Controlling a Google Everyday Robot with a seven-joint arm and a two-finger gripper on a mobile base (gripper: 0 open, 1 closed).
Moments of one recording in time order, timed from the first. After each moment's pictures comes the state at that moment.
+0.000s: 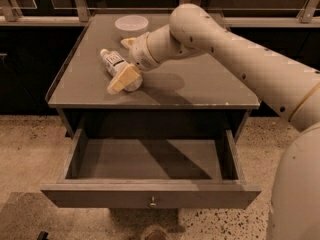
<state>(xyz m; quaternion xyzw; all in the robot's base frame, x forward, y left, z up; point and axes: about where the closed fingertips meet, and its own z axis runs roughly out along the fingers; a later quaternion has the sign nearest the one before) 0.685 0.108 0.870 -0.60 0.62 0.22 0.44</state>
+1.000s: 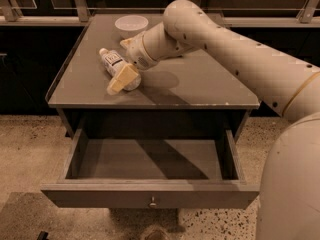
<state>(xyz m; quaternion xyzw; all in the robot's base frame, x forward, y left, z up) 0.690 0.108 0.863 -0.61 0.64 0.21 0.42</state>
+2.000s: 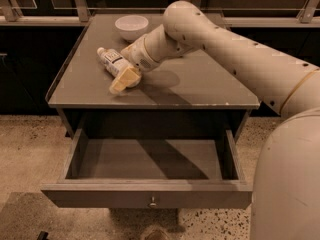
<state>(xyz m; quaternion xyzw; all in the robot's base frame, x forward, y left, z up) 0.692 0.103 0.850 -0.61 0.66 0.21 0.39</state>
